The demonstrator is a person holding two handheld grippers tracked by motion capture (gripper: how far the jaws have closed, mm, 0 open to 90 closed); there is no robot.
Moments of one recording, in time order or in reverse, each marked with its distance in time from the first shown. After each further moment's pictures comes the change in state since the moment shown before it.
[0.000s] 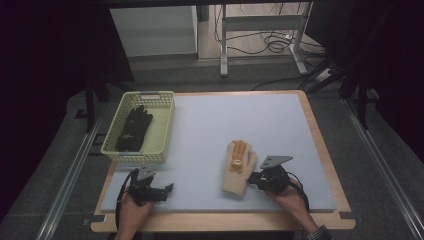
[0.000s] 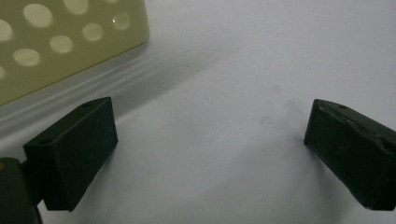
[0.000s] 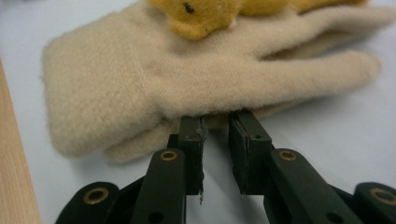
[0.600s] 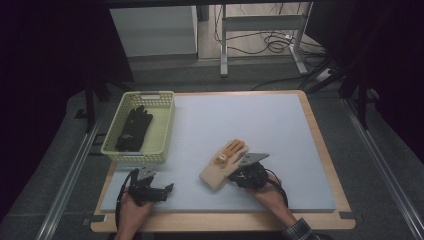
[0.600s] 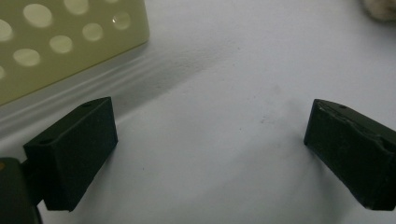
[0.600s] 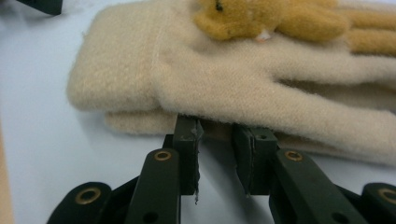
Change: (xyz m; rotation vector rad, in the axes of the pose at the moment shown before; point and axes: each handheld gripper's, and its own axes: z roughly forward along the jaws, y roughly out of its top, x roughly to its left) left arm 0.000 0.000 0.000 0.000 0.000 0.000; right arm 0.026 0.033 0.043 -0.014 0.014 -0.040
